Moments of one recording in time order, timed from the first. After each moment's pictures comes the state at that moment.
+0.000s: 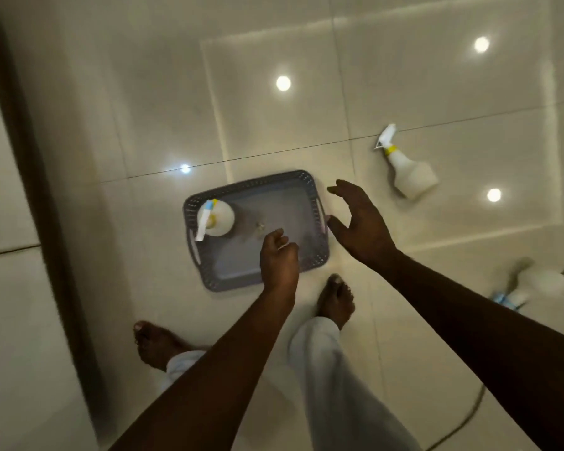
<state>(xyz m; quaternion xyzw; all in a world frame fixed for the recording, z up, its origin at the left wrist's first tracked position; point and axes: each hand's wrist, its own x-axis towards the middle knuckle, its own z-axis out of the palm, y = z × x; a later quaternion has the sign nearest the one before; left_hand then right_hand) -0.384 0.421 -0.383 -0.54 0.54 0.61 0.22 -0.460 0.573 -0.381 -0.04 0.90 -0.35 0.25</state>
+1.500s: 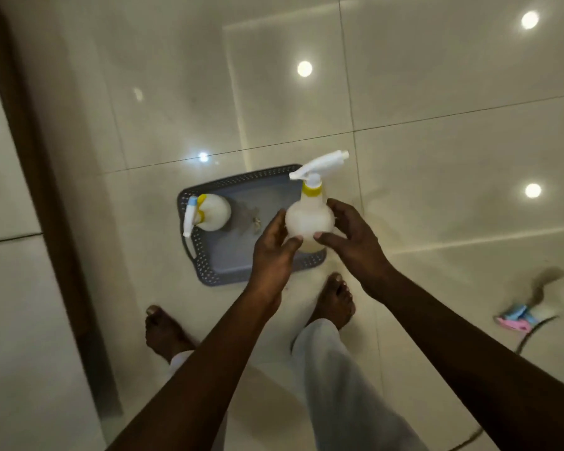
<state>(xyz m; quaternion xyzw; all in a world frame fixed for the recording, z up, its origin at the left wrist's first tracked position) -0.392 0.427 -0.370 -0.41 0.60 0.66 0.20 -0.438 0.587 -0.391 0.17 0.72 -0.57 0.37</state>
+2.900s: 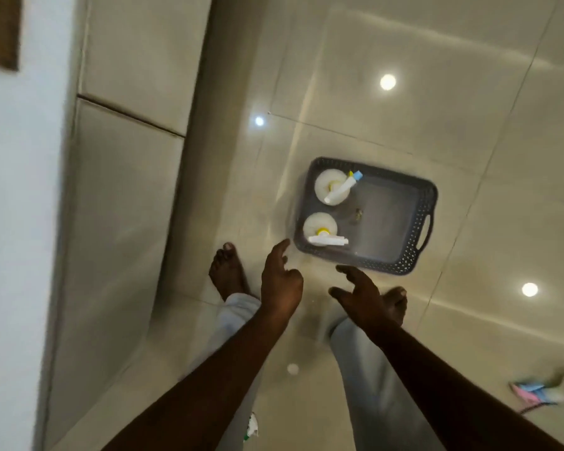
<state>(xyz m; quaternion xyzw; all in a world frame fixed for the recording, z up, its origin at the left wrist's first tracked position) -0.236 0.265 -0.319 -0.60 0.54 0.56 0.15 -0.303 0.420 -0.353 0.03 0.80 -0.26 0.54</state>
